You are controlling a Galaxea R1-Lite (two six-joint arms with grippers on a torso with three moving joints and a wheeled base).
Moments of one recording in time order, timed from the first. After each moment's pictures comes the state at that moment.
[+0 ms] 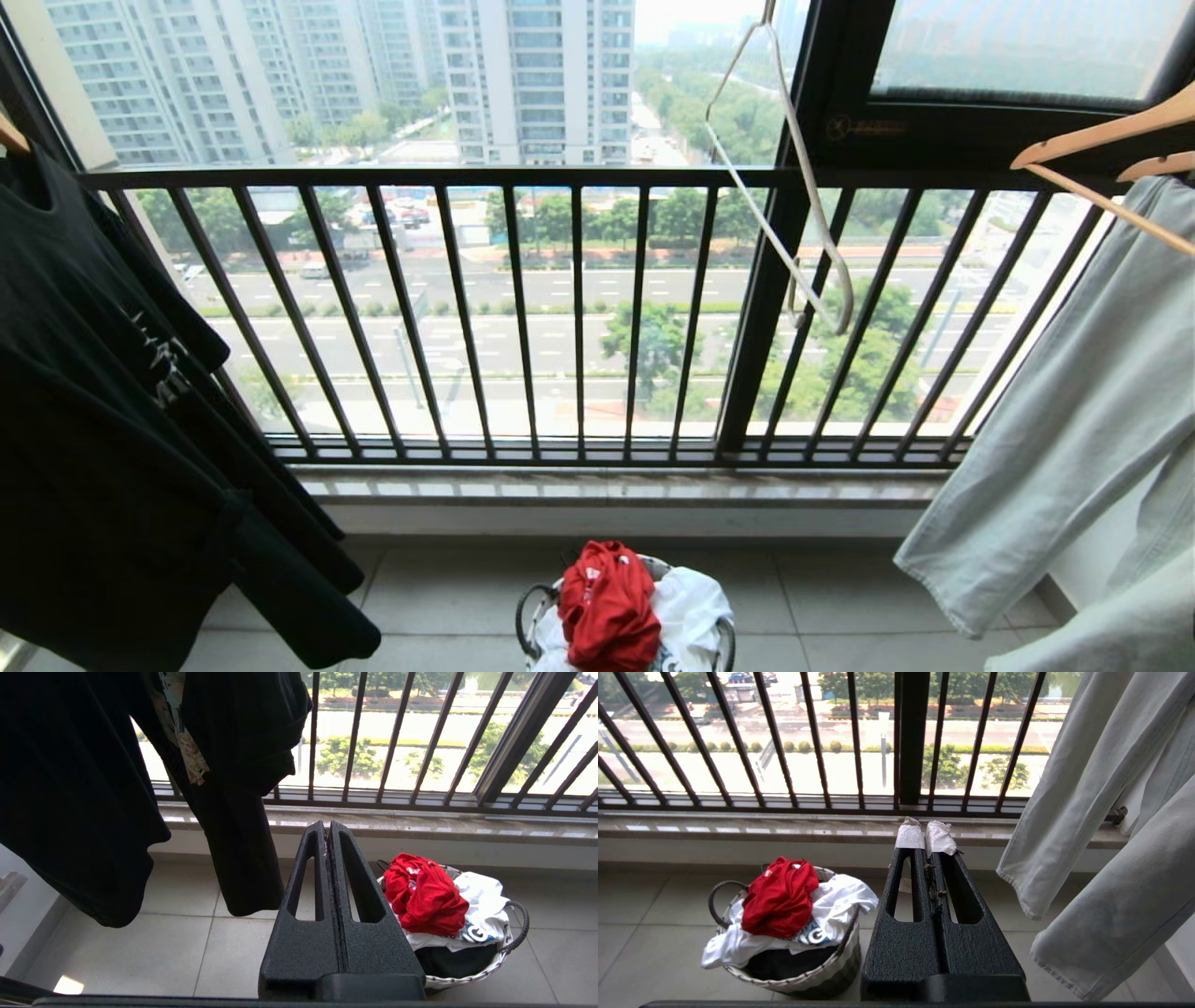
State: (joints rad) left arm 0.00 0.00 0.00 0.00 0.01 -0.04; right arm 0.00 0.00 0.00 0.00 0.00 0.01
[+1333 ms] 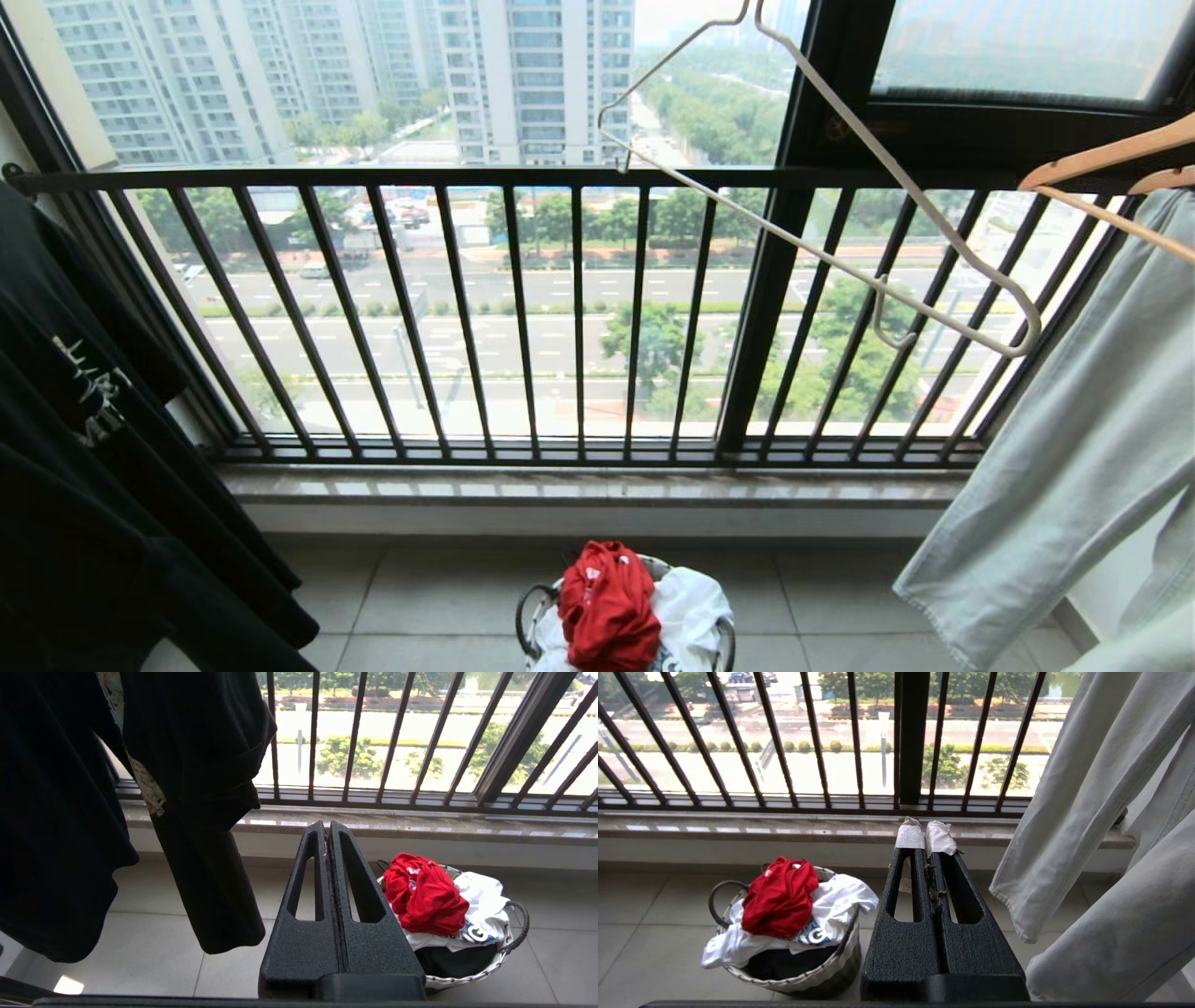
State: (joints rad) left arm 0.00 0.00 0.00 0.00 0.01 -0.04; right arm 0.00 0.00 0.00 0.00 0.00 0.01
